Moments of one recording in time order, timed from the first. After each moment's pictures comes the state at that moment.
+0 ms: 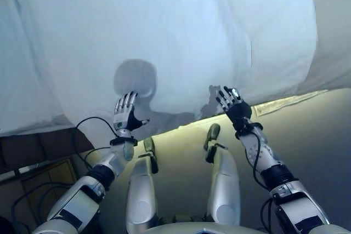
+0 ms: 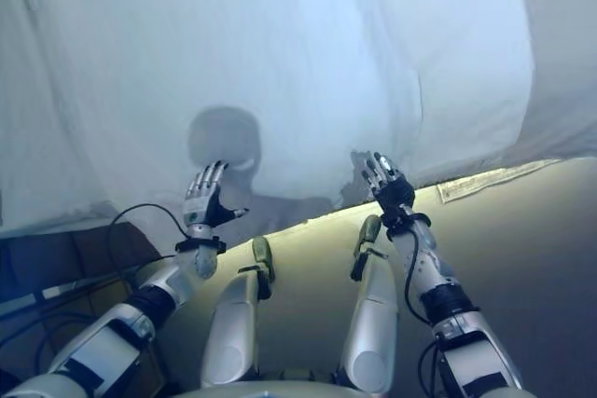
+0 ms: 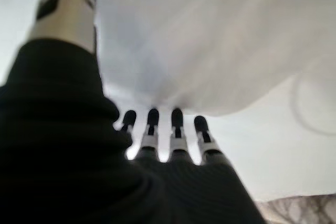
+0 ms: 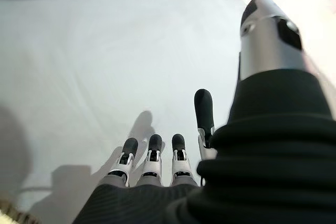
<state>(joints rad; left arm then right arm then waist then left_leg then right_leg) -0.45 0.43 -0.64 0.75 0.48 0.06 0.80 -0.33 -0.38 0.25 0.43 1.23 -0.08 0.04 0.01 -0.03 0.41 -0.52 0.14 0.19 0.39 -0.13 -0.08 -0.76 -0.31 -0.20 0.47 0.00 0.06</state>
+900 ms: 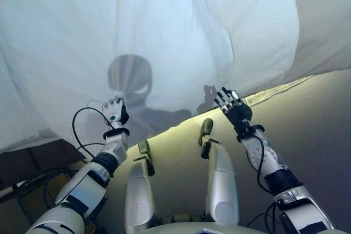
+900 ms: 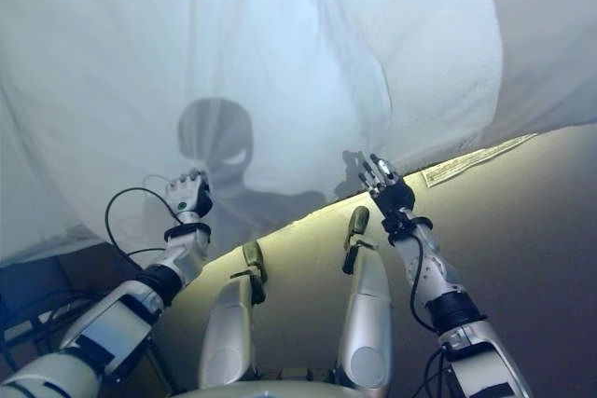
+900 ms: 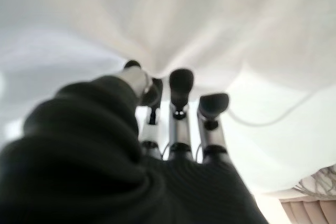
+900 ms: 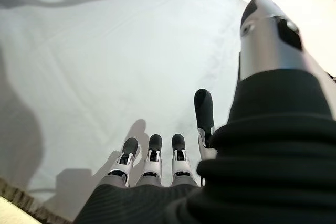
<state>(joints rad) -0.57 0.40 -0.65 0.95 0.48 0.29 0.68 -0.30 -0.41 0.25 0.35 1.22 -0.04 0.07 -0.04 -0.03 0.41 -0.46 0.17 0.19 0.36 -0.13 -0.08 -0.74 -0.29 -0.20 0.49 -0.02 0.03</state>
